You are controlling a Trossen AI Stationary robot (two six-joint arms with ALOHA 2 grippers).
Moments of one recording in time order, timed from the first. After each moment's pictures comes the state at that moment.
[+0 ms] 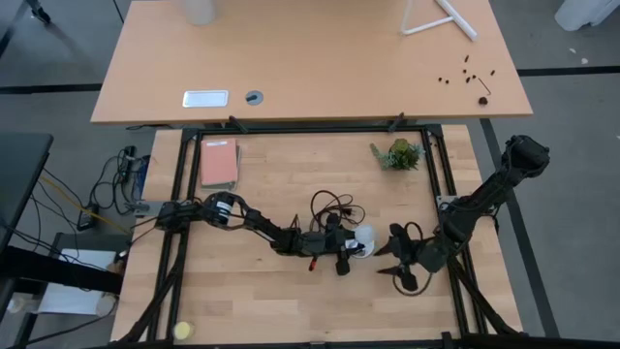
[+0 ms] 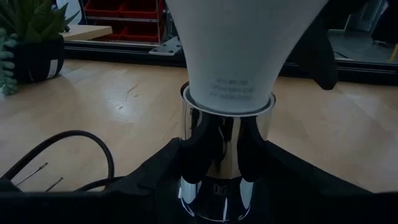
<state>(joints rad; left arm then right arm) -0.20 2.44 1.28 1.00 -0.38 -0.12 0.76 1.16 0.36 0.13 0.47 0.61</state>
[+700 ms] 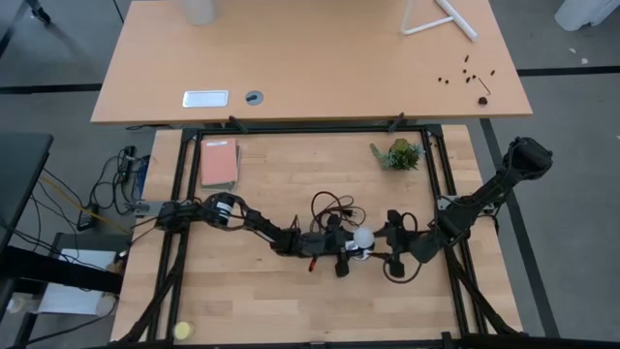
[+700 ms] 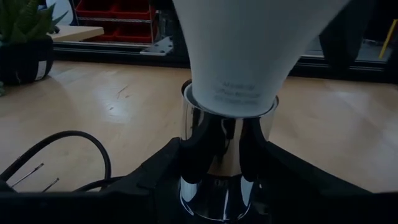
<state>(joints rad) -0.20 2.44 1.28 1.00 -0.35 -0.11 0.65 1.16 0.36 0.16 0.58 0.44</state>
